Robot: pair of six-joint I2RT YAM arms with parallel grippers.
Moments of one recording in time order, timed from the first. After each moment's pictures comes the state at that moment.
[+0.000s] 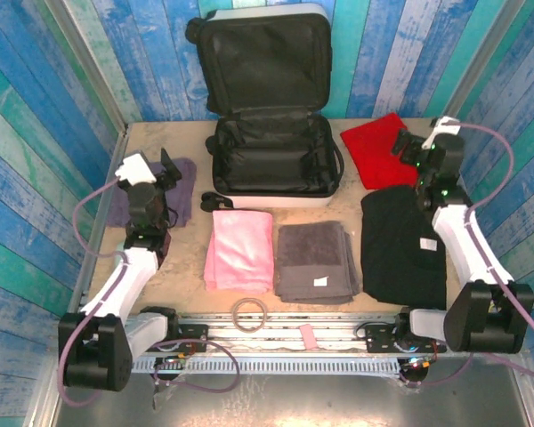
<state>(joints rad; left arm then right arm) -0.10 1.04 0.57 0.52 -0.36 -0.23 -0.06 1.30 1.01 0.00 0.06 0.31</state>
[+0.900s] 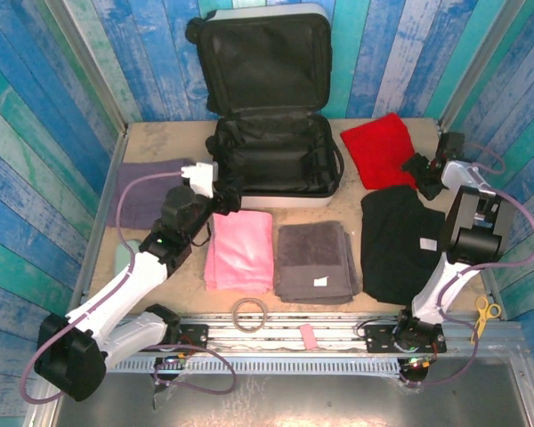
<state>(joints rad) -0.48 0.98 0.62 0.21 -0.06 -0.19 -0.27 1.91 1.34 -0.48 -0.20 0.63</state>
